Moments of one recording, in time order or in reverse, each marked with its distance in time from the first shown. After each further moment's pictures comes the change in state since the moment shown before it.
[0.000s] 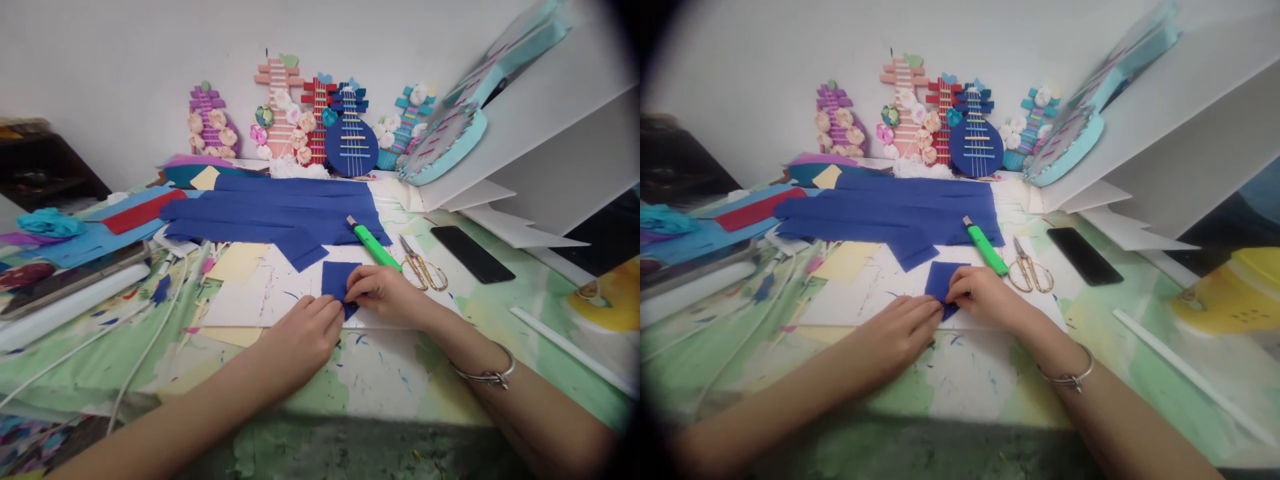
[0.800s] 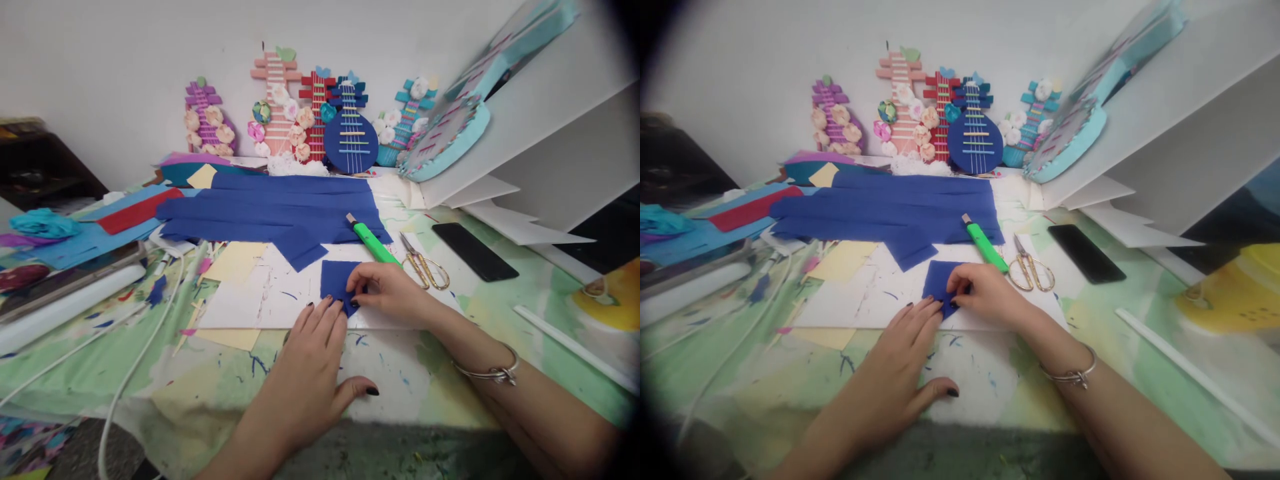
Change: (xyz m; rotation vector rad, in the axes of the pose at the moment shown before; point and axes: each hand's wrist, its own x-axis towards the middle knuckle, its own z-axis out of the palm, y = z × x) left_hand -0.008 0.043 0.011 -0.188 0.008 -0.382; right_hand 0.001 0.002 -0.002 0.195 0.001 0.232
